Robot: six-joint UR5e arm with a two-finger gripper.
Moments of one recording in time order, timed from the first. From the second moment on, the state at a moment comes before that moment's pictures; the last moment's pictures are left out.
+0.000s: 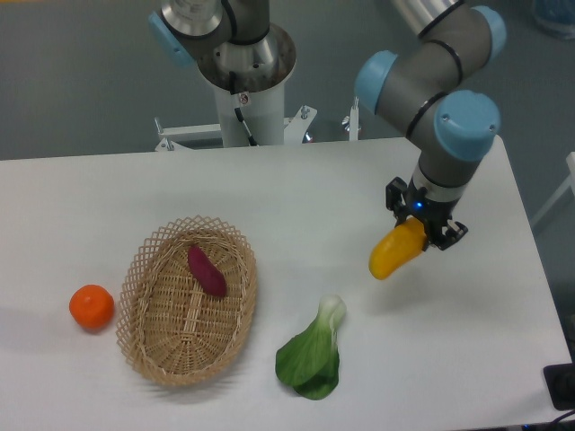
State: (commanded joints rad) arm 2.73 -1.88 -1.81 -0.97 1.56 1.71
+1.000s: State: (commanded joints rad) arm 2.74 -1.76 -2.06 -0.87 1.62 1.88
